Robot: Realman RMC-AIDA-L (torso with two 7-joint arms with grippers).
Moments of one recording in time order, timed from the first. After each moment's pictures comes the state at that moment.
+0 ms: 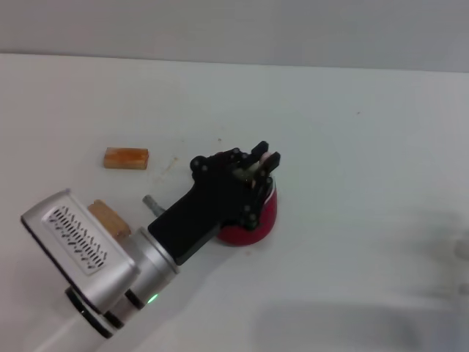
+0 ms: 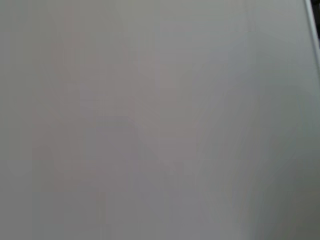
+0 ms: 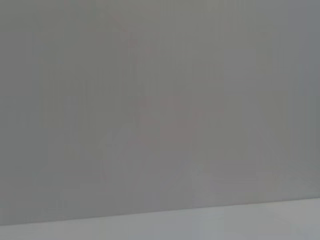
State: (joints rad) left arm -0.40 -2.07 -0.41 -0.51 2.49 1.23 0.01; right arm 0.14 2.08 0.25 0.50 -1.54 -1.33 -0.21
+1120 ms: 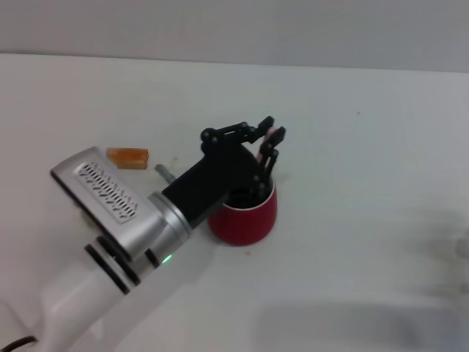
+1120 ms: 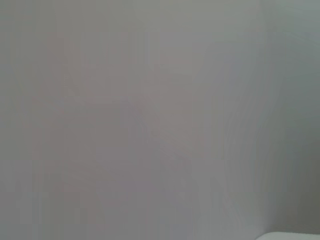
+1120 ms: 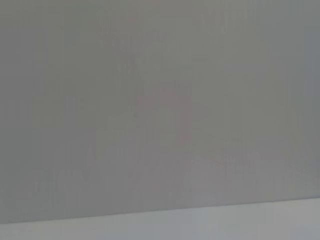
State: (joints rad) left arm -0.50 -2.08 -0.48 -0.48 2.49 1.12 0.01; right arm 0.15 2.08 0.25 0.49 -1.53 -1.33 -0.21
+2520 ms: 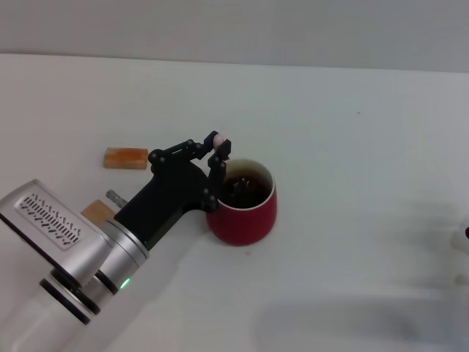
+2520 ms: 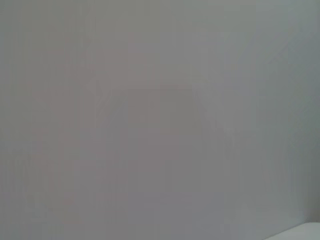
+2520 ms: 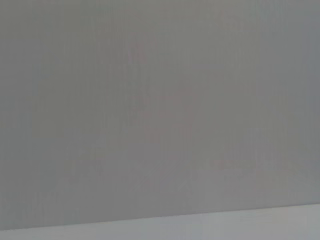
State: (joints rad) left arm -0.36 -2.05 -0.52 -0.50 2.49 1.15 -0.01; right arm 0.17 2.08 0.26 0.49 -1.53 -1.31 -0.21
